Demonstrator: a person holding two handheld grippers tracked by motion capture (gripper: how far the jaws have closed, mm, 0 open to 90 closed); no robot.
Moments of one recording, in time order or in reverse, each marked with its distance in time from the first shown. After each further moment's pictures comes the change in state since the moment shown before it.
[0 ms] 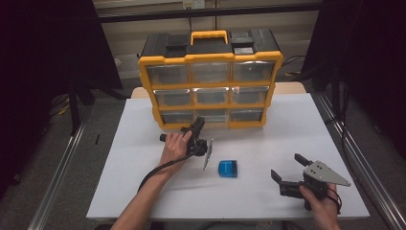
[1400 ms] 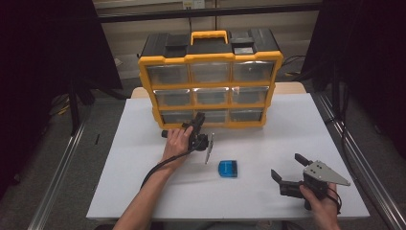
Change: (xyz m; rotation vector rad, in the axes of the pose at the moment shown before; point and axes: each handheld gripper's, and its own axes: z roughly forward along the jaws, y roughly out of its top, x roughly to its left) left arm 0.001 -0.001 0.017 0.038 0.000 -0.006; right arm -0.001 0.000 0.000 0.005 -0.002 0.002
